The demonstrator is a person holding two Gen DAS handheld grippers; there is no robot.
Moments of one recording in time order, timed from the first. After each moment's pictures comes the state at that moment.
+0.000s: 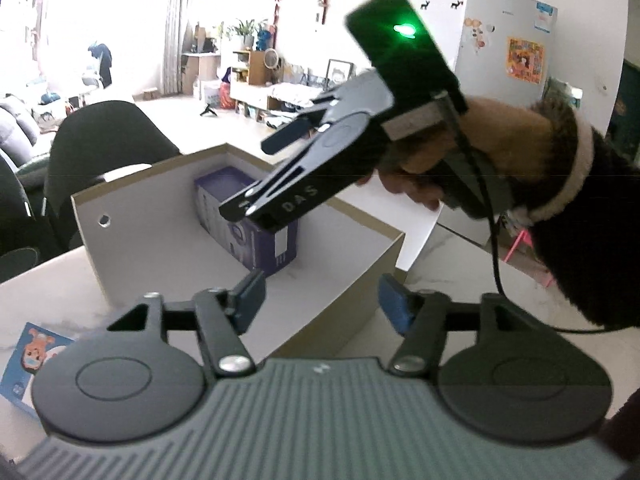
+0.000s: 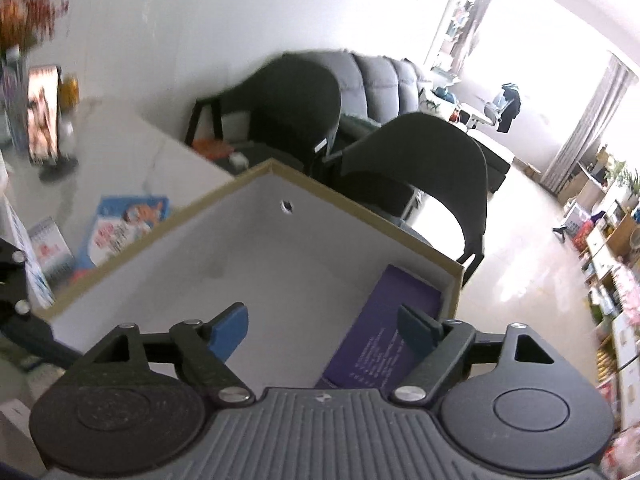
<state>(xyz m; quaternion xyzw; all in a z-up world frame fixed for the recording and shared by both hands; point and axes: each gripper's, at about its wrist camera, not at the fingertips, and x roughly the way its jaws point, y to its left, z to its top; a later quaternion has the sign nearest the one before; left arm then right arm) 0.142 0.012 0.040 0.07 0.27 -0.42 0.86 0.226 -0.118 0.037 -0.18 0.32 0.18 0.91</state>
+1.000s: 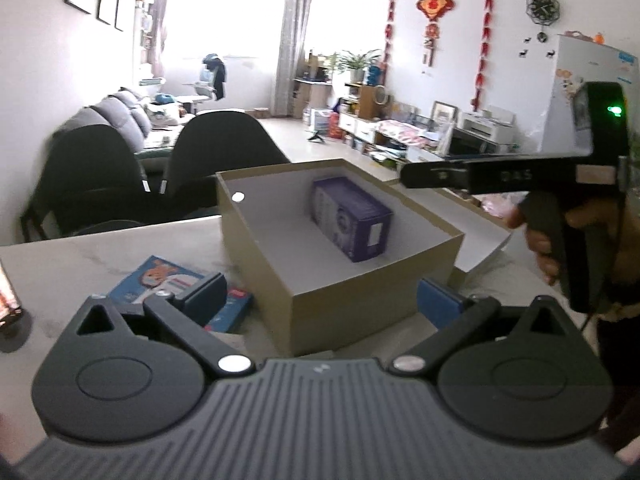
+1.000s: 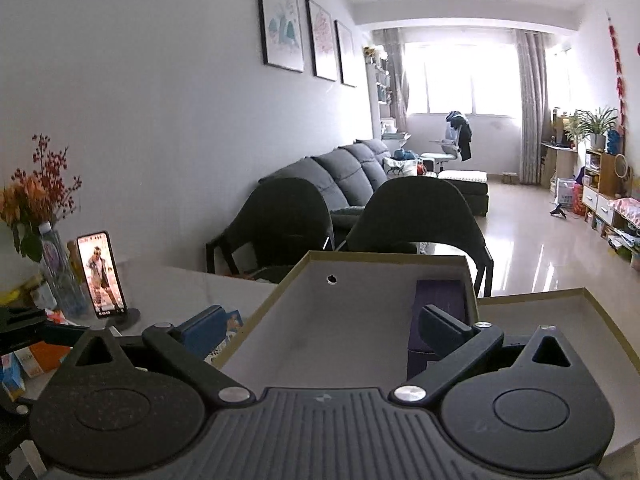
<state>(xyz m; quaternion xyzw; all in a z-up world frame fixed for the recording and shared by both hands) 0.071 0.085 0.047 0.03 0.24 -0.25 0.94 0.092 -0.134 0.060 0.04 0.19 0.15 0.97</state>
